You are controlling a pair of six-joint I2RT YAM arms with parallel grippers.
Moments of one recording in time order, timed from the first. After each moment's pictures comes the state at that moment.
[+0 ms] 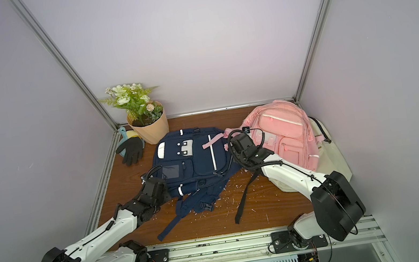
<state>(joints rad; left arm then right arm) -0.48 1.08 0.43 -0.29 -0.34 -0.83 0.63 1.39 0.94 -0.28 0.56 0.48</state>
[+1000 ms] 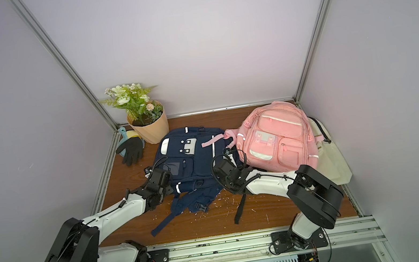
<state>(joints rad) -0.45 1.33 0.56 -0.27 -0.42 -0.79 0.90 1.54 0.79 -0.12 0.51 0.57</state>
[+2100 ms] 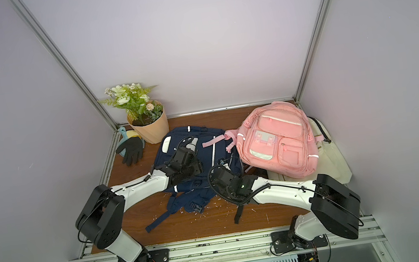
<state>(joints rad) -0.64 1.67 0.96 -0.19 -0.12 -0.76 1.01 1.40 0.79 -0.25 0.55 0.60</state>
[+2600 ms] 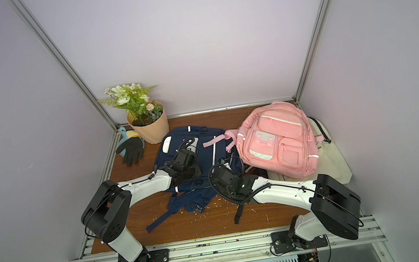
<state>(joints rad) -0.64 1.72 0.94 -0.13 -0.09 -0.77 1.00 1.40 0.79 -0.25 0.55 0.60</state>
